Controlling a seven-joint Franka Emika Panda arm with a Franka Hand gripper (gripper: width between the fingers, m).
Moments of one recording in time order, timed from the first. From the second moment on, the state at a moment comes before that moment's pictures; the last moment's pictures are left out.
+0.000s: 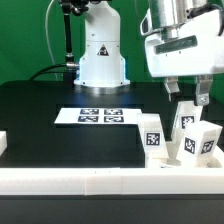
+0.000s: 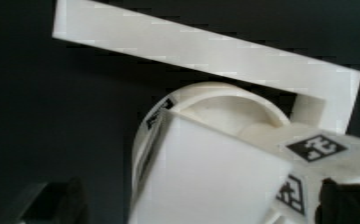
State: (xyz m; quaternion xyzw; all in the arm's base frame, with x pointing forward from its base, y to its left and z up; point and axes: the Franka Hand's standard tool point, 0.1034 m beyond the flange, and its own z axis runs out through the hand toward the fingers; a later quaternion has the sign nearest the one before) arm 0.575 0.104 0.099 -0.80 0.59 -0.04 0.11
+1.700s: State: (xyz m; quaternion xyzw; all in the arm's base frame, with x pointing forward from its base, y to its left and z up) arm 0.572 0.110 0.098 -0.98 -0.15 -0.12 0.02
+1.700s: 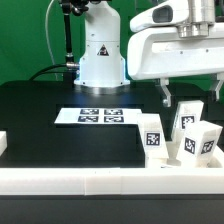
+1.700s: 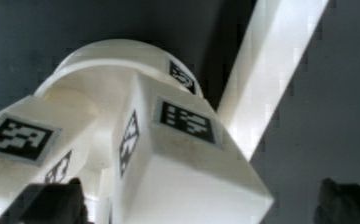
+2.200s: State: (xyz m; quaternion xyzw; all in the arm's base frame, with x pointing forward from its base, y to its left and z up) arm 0.575 0.100 0.096 -0.91 -0.39 -0.11 -0.03
